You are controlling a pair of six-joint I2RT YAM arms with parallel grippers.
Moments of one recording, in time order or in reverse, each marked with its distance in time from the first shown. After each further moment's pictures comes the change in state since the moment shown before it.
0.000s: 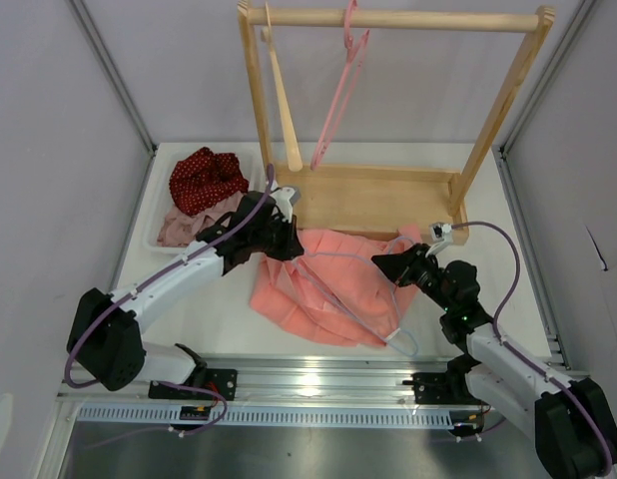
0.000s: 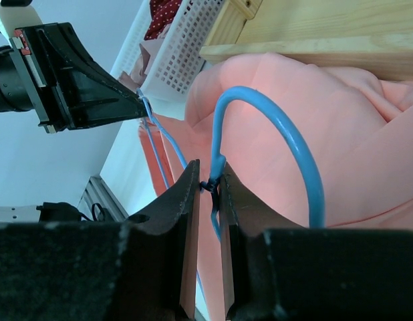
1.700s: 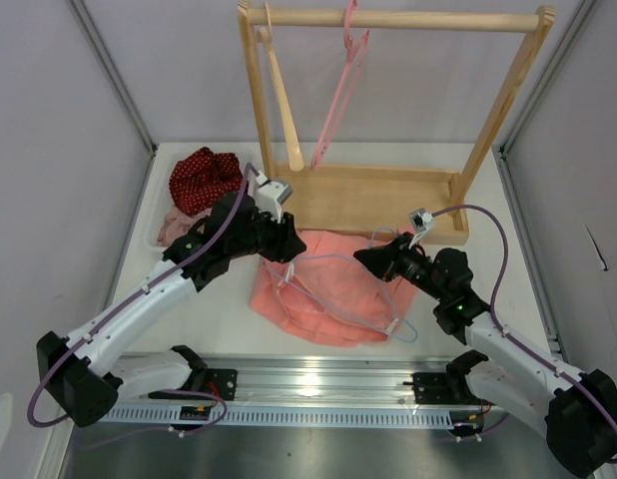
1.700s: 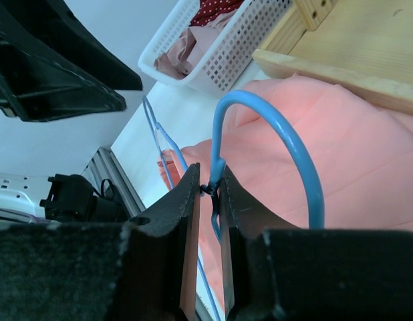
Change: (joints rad) left arm -0.053 -0.218 0.044 -0.077 0.000 0.079; right arm 0.138 0.046 0.168 -0.074 -0.019 -0.119
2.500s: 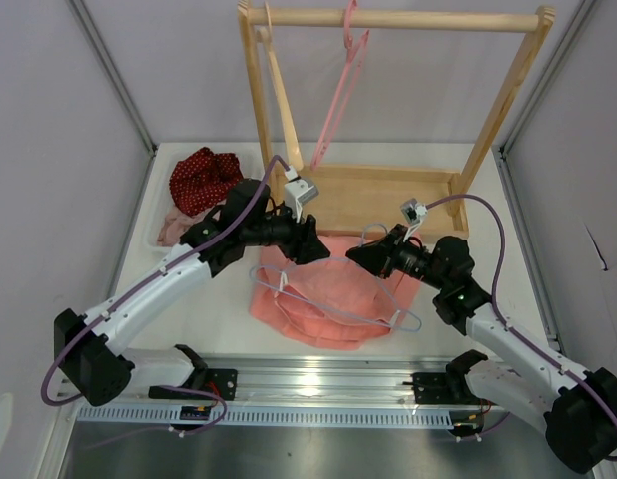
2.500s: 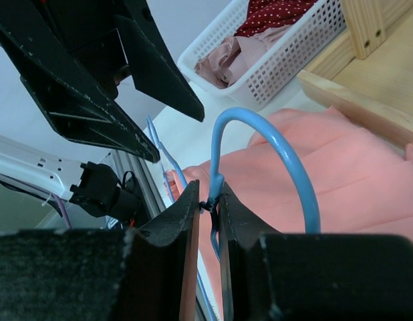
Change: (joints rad) left arm -0.017 0.115 0.095 0.057 0.296 0.117; right arm 0.010 0.026 0.116 -0.068 -0.164 -0.052
